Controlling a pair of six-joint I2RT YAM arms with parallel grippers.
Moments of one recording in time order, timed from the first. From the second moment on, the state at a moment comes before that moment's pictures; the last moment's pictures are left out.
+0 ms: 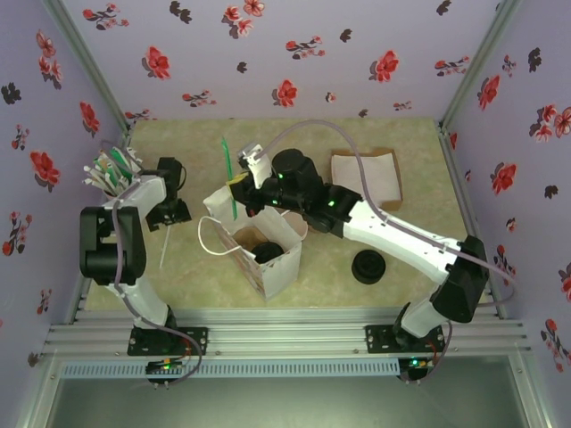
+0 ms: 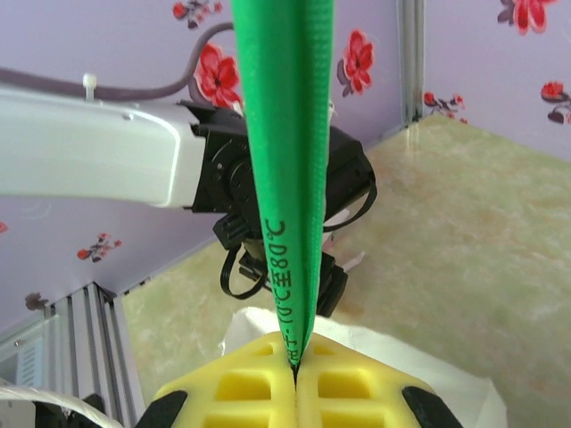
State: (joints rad) left arm -0.05 1.76 1.16 -0.87 -0.27 -0.43; right arm 0.99 1.54 1.43 -0.19 -0.17 0.19
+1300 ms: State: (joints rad) left arm 0.01 1.84 1.24 -0.86 -0.22 -0.33; right arm 1.01 1.45 1.43 -0.30 -0.13 0.19
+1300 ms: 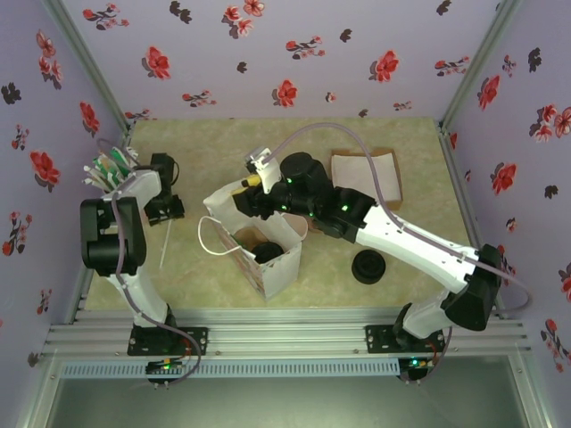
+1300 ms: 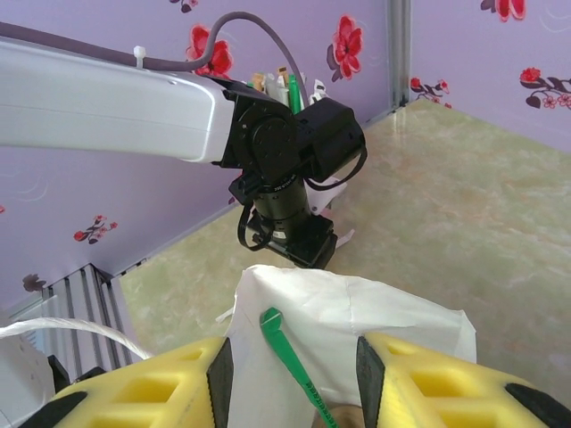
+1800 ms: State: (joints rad) left arm 0.01 1.95 1.32 -0.89 -0.14 -0.28; right arm 1.01 1.42 1.42 -0.31 -0.10 0.19
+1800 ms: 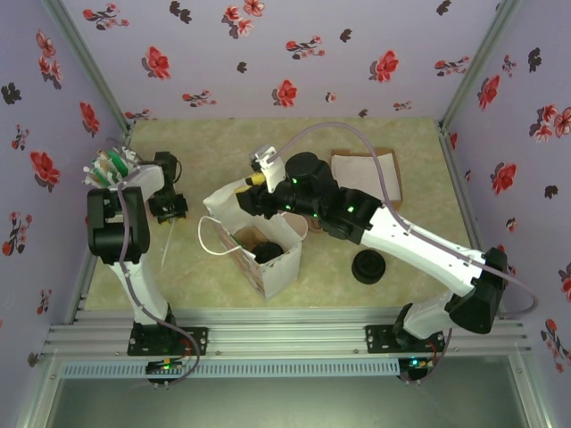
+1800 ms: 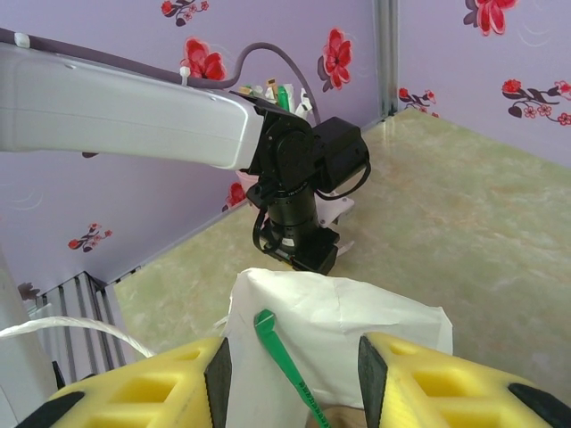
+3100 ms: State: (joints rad) left arm 0.08 1.41 1.62 -0.81 -0.30 -0.17; right arm 1.00 1.15 1.22 -0.42 0.08 0.20
